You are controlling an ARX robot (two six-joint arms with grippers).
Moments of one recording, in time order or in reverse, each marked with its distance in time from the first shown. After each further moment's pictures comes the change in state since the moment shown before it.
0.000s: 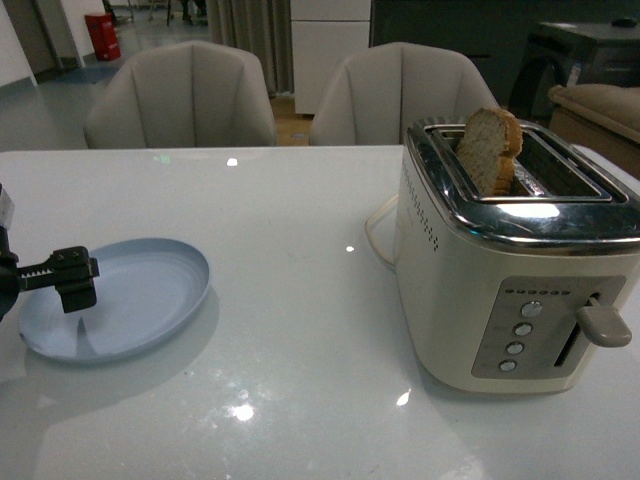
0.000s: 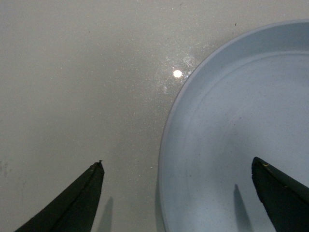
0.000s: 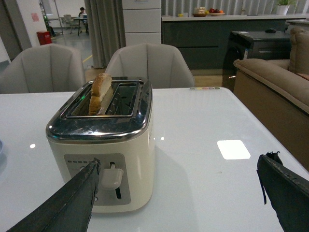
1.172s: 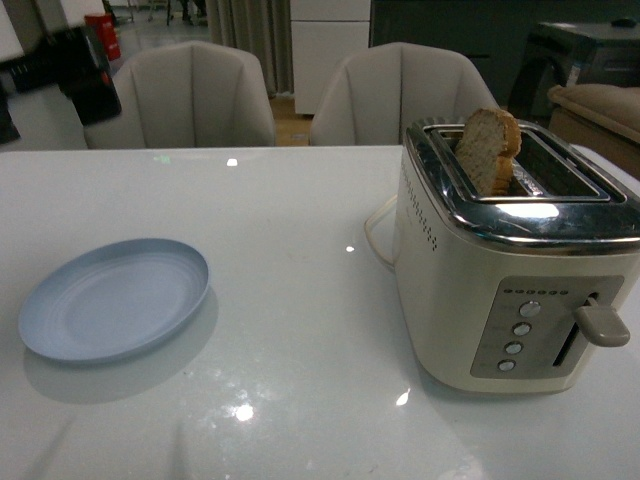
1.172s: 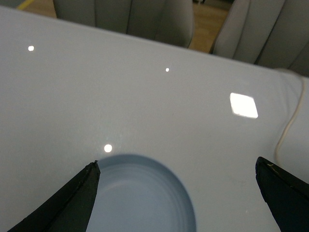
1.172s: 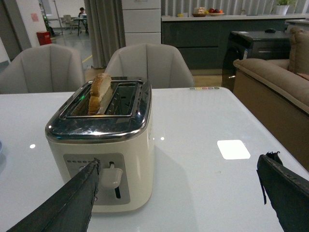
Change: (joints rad) left arm -0.124 -0.428 -0.035 0.018 0.146 -0.077; right arm 0.000 0.000 0.000 0.000 0.000 0.000
